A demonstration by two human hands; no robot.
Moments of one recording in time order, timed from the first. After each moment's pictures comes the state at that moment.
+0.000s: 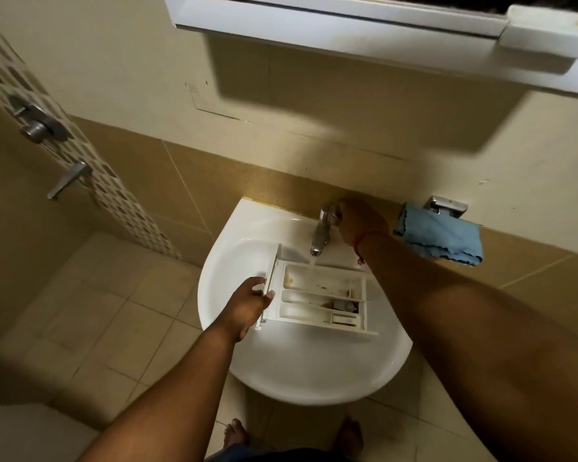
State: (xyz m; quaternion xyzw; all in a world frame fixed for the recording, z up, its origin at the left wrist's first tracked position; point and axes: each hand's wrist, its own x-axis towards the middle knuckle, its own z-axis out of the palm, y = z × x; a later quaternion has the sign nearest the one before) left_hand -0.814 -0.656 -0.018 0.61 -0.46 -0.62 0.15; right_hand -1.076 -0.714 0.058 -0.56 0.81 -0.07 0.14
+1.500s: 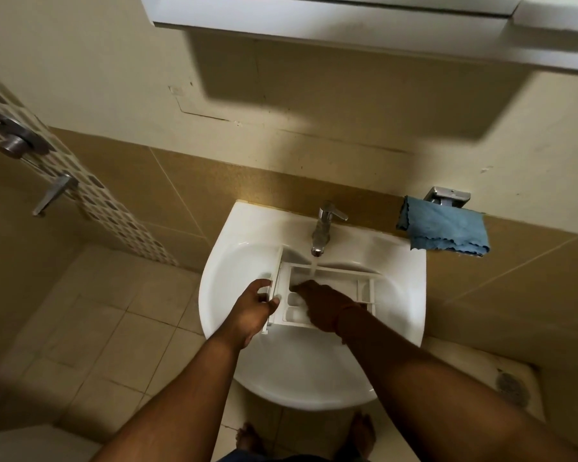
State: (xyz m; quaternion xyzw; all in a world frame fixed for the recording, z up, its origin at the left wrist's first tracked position) left_hand -0.814 -0.663 -0.022 0.59 -0.52 -0.61 0.13; right_hand -0.993 -0.624 -0.039 -0.65 0.68 0.07 0.33
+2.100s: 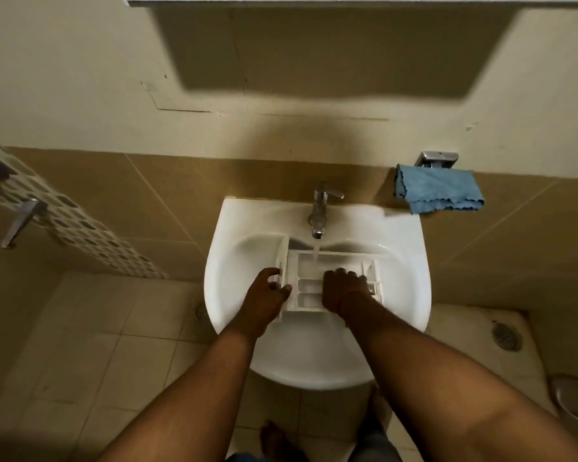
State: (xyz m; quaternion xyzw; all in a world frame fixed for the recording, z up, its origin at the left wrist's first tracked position) left_hand -0.809 -0.673 -0.031 0.55 -0.55 -0.62 0.11; right_hand -0.978 -0.614 -0.041 -0.49 0.81 0.16 0.26
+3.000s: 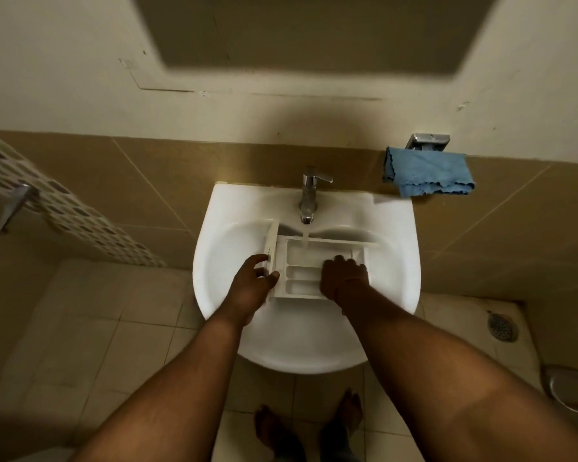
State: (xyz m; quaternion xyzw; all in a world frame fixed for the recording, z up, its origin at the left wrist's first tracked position) left_hand -0.807 -0.667 -0.036 0.56 -0.54 -0.62 0.15; right_hand -0.992 -0.601 -0.038 -0.48 0.82 0.16 0.26
